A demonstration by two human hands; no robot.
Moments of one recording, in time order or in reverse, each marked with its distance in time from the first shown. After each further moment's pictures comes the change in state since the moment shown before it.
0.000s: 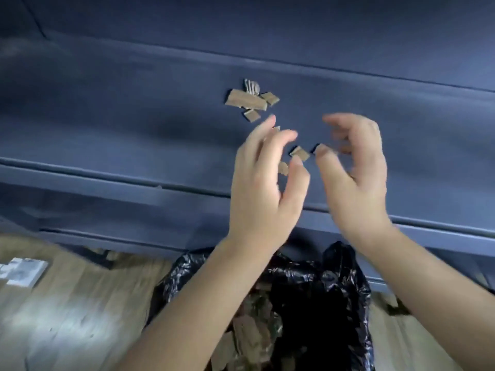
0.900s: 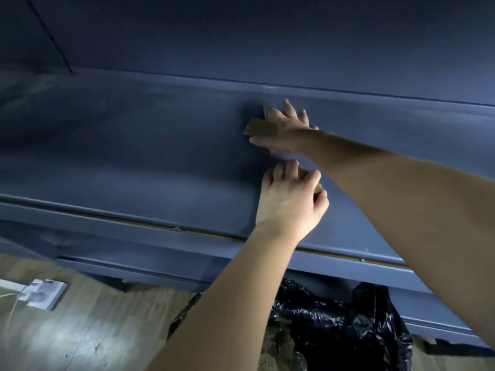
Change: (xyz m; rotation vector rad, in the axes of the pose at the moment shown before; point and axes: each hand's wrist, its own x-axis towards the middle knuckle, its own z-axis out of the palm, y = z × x) left_hand 0.054 -0.071 0.044 0.776 -0.320 0.141; right_hand 0.159 0.051 0.113 -0.673 -0.717 0.219
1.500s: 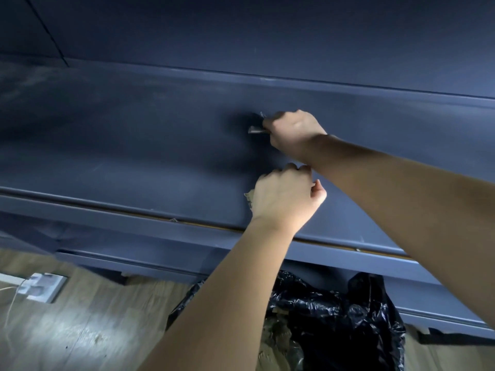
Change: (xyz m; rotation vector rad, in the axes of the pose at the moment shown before) left_hand 0.000 0.008 -0.014 -0.070 -0.094 -0.050; right_hand -0.018 0.005 0.006 -0.527 0.242 -0.311
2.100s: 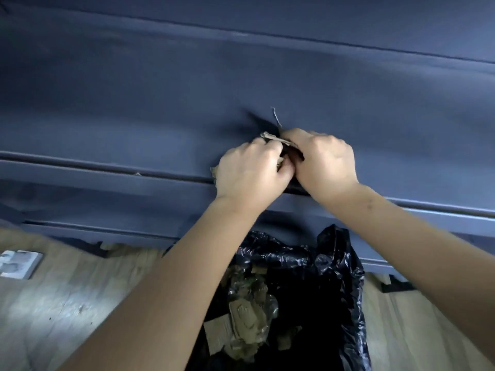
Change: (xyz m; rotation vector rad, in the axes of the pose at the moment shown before) left_hand -0.037 0.008 -0.009 0.079 0.123 0.008; right_hand -0.148 -0.003 0.011 0.372 0.187 0.250
